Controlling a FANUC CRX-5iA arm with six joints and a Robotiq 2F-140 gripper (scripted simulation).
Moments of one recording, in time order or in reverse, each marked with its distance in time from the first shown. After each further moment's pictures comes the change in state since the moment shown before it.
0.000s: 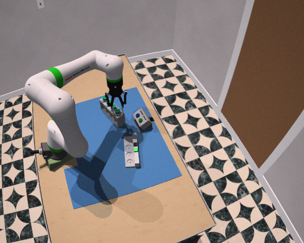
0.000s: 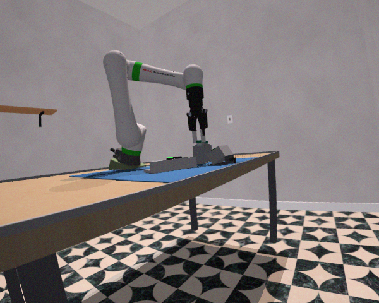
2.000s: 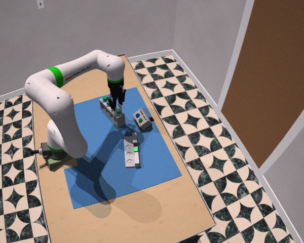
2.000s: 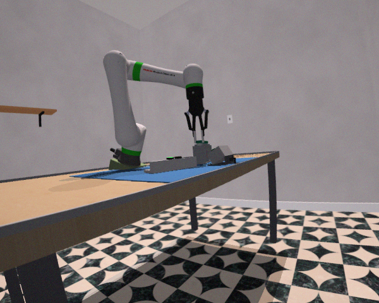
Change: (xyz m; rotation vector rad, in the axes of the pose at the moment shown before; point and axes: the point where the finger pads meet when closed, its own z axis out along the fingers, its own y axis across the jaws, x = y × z) arm 0.000 -0.001 0.000 -0.011 -0.026 -0.567
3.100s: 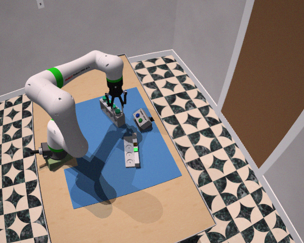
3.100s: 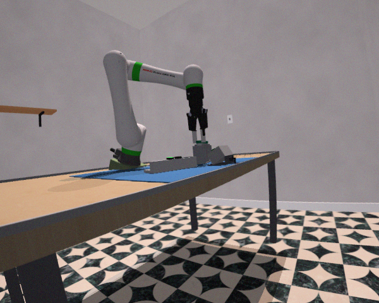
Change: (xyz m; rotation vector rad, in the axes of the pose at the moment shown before) arm -0.001 0.000 0.001 0.012 0.026 0.552
